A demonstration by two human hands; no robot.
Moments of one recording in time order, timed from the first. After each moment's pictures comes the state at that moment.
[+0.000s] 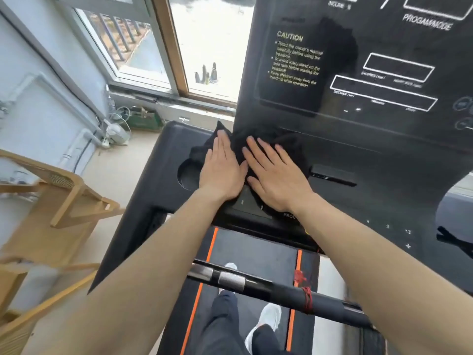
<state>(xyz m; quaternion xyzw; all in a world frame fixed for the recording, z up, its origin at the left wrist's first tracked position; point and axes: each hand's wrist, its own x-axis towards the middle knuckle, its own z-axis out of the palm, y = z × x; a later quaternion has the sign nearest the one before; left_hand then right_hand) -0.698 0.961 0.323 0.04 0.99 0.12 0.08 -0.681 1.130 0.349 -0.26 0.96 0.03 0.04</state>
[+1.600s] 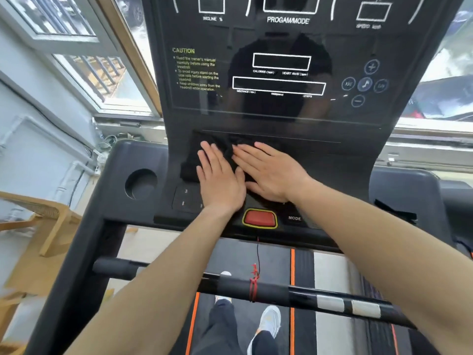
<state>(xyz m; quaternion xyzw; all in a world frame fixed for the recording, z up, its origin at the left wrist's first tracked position) -0.652 1.116 0.341 -0.06 0.99 0.14 0.04 -0.674 1.268 0.376 -0.35 0.93 0.13 0.03</state>
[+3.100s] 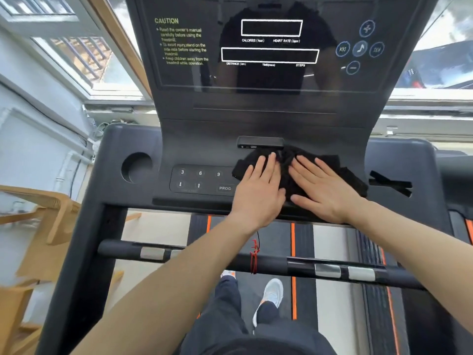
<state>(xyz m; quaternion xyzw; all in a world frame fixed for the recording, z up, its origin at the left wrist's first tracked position) -0.584 1.161 0.344 0.25 0.96 0.05 0.10 -0.569 1.367 0.348 -0.23 0.96 -0.04 0.14</state>
